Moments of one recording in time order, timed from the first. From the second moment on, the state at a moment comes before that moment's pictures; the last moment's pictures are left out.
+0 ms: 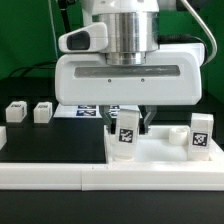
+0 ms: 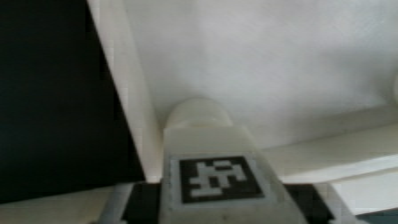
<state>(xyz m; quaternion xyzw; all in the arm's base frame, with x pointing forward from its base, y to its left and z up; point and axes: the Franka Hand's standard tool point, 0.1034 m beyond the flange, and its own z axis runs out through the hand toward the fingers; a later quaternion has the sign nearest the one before) 0.619 0.006 0.064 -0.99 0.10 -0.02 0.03</state>
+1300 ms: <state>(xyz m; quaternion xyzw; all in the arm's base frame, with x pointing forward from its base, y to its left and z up) 0.619 0.008 0.058 -0.68 0.73 0.04 0.08</state>
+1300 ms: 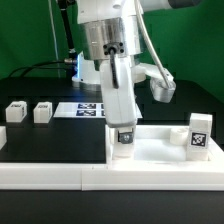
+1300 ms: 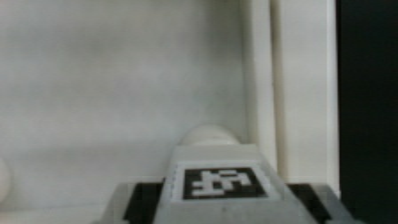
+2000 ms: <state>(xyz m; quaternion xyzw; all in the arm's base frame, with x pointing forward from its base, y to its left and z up) 0.622 0.008 0.062 -0.88 0.47 -0.01 0.07</state>
